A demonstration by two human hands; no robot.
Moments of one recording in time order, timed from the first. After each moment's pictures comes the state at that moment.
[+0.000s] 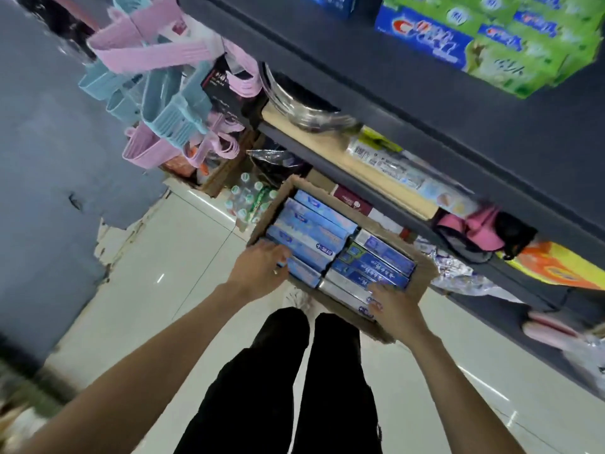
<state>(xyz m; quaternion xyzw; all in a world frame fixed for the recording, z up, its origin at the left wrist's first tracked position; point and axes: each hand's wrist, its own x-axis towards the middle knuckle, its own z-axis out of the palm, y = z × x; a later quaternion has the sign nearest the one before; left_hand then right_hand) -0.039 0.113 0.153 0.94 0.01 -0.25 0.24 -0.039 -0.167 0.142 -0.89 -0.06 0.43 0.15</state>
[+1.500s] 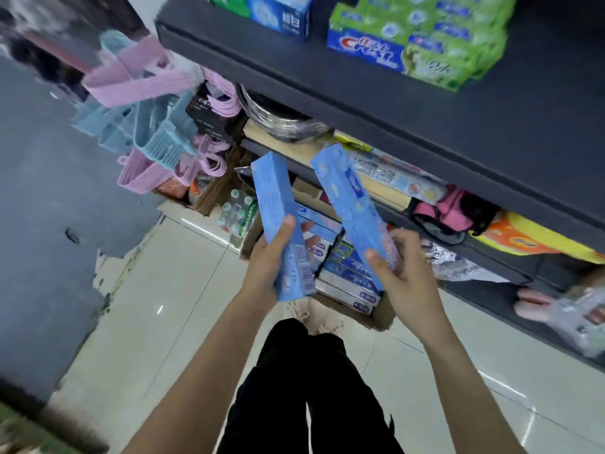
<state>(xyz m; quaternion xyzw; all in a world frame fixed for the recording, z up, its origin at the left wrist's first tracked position) -0.033 0.051 0.269 0.49 0.33 -0.17 0.79 -0.039 -0.145 0.298 -0.84 0.09 0.17 0.51</state>
